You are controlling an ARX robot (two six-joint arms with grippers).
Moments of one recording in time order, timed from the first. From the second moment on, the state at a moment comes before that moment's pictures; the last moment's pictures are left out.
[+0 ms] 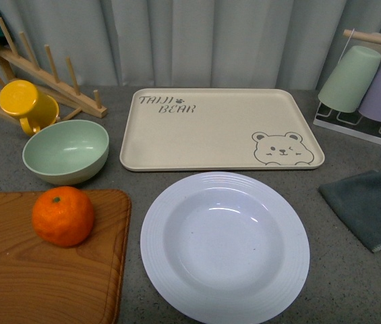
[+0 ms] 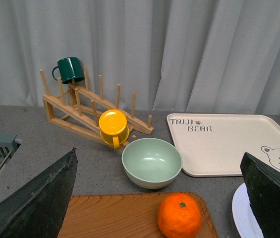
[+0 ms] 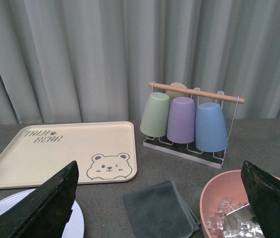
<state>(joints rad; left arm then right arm) 0.00 0.00 0.02 0.00 0.00 0.00 0.00 0.00 0.01 0.00 0.00 0.00</state>
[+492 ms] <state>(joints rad) 0.00 0.00 0.02 0.00 0.00 0.00 0.00 0.00 0.01 0.00 0.00 0.00</state>
